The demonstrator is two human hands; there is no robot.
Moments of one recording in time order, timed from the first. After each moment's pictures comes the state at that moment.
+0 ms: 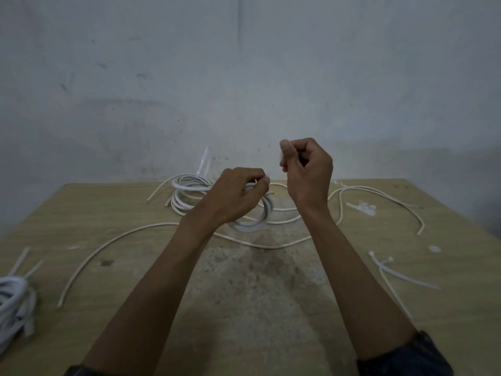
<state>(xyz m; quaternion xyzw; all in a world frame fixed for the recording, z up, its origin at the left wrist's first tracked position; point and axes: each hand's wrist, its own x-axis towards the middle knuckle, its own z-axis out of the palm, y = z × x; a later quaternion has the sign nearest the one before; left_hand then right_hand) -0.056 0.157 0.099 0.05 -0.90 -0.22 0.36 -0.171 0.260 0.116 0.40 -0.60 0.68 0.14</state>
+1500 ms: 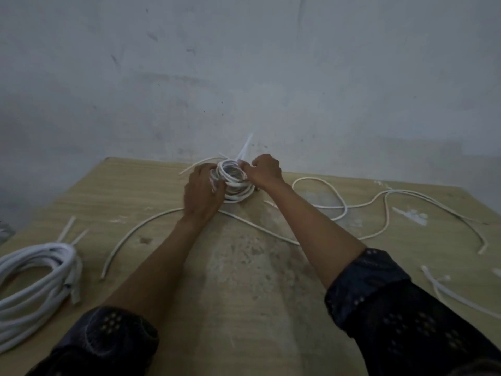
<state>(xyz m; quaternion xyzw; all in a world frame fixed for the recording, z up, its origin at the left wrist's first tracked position) -0.008 0.014 -0.024 0.33 -0.80 -0.18 0.47 -0.167 0.066 0.044 0.43 -0.84 0.32 -0.05</state>
